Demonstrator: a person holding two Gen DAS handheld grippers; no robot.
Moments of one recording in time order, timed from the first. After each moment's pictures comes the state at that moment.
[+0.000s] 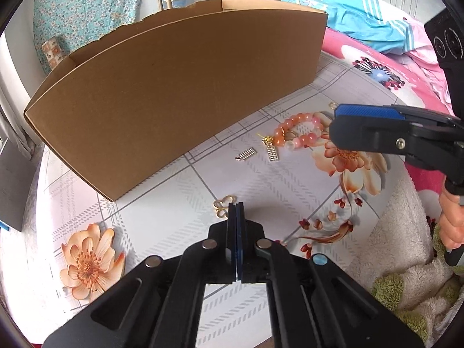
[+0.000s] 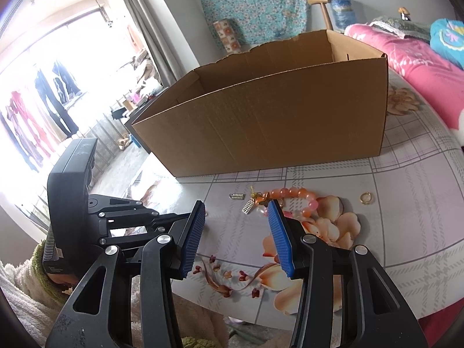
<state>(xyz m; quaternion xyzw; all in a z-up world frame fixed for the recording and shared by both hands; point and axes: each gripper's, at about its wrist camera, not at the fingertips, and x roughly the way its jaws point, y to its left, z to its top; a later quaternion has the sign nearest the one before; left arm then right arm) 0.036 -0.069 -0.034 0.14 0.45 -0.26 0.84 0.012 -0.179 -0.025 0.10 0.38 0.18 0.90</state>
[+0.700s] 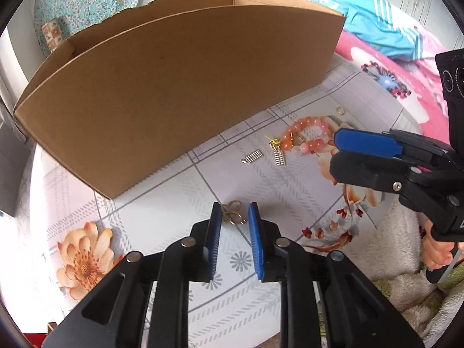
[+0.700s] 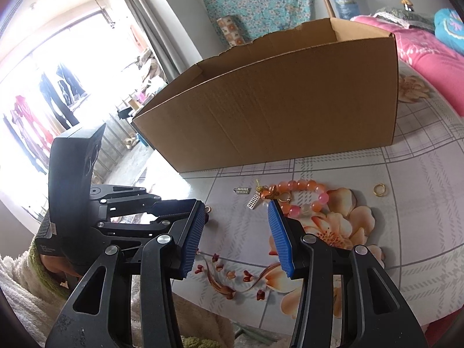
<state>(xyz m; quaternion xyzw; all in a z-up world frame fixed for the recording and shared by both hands) 0.054 -0.071 -0.033 0.13 0.49 -0.25 0.83 0.014 -0.179 -0.033 0.12 0.39 0.21 0.89</state>
